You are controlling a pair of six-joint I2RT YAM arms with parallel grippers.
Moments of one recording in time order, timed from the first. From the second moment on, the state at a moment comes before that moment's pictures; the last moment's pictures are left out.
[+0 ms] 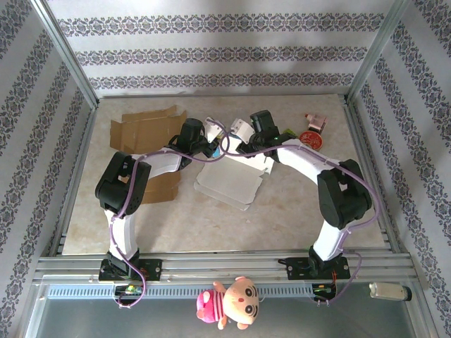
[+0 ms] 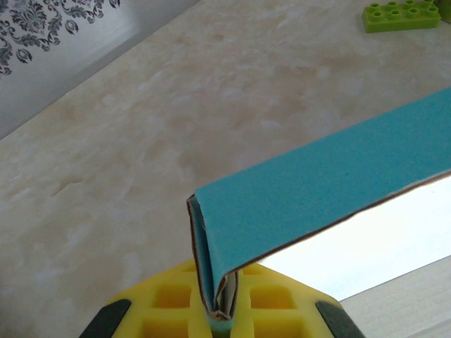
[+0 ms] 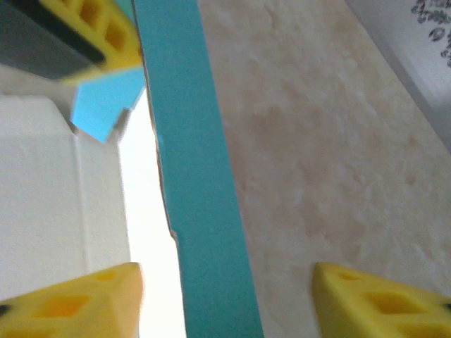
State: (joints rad) left arm -0.43 1.95 1.19 0.24 0.18 0.30; right arm 0.44 1.78 1.25 -0.25 -0.05 -0.59
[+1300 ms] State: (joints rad) left arm -0.29 2.02 1.23 0.23 0.50 0.26; right arm 0.46 1.81 1.27 -0.21 0.03 -0.84
